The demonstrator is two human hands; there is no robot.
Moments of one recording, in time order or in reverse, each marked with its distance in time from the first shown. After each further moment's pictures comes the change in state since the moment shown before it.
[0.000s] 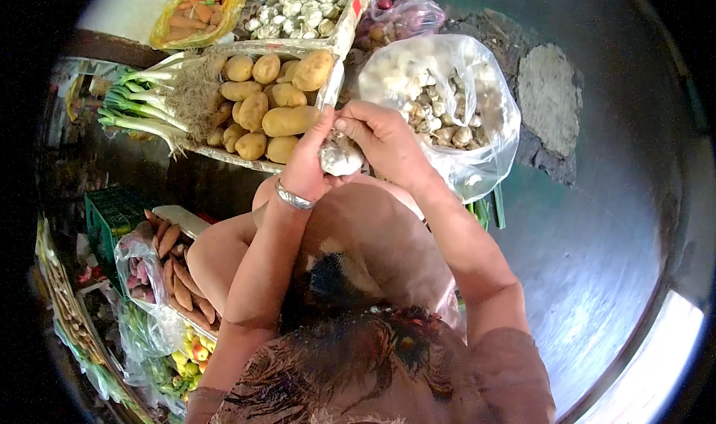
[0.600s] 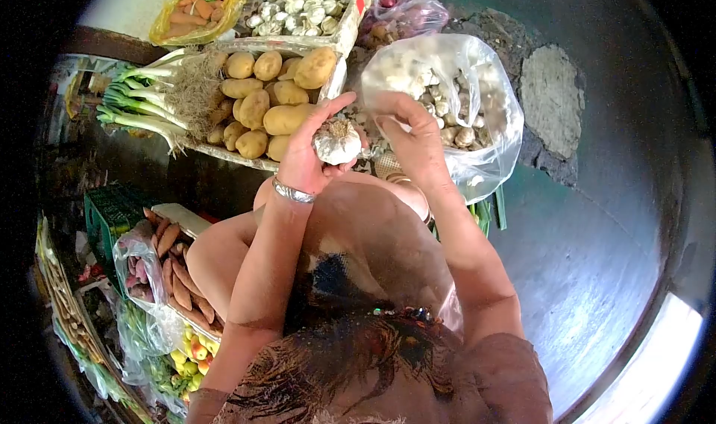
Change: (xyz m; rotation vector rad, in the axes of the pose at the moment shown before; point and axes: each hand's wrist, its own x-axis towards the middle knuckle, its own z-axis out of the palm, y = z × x) left_hand 0.002 0.011 0.005 -0.046 0.063 0.094; right_hand -0.011 0.043 -0.021 0.220 0.168 0.326
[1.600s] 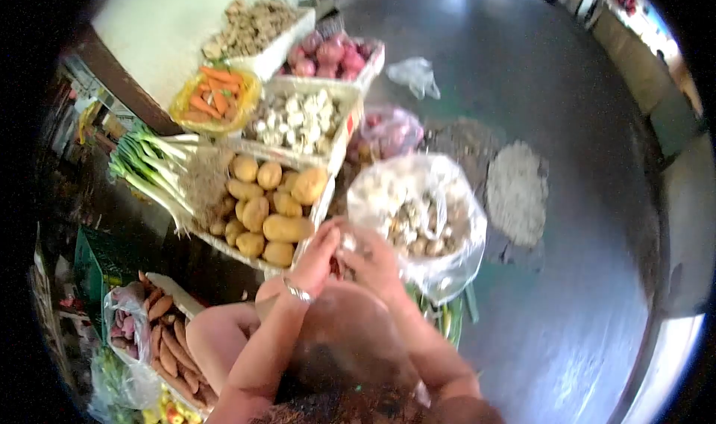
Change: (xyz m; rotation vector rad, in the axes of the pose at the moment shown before) left_hand 0.016 -0.021 -0.010 0.310 0.068 0.030; right_hand -0.019 -0.017 0.030 -0.226 0.085 -0.161
